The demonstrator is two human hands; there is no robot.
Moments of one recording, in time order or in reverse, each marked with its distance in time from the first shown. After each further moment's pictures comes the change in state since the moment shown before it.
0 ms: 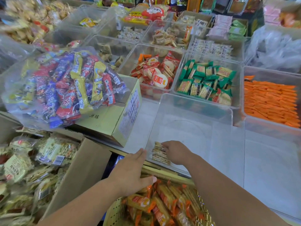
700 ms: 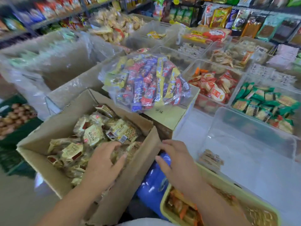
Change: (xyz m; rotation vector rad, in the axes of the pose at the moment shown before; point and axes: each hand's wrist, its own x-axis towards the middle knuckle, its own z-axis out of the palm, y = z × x) left_hand -0.183 -0.154 0.003 -0.356 0.893 -0.298; right_hand -0.113 -0.202 0.046 0.066 0.460 -0.580
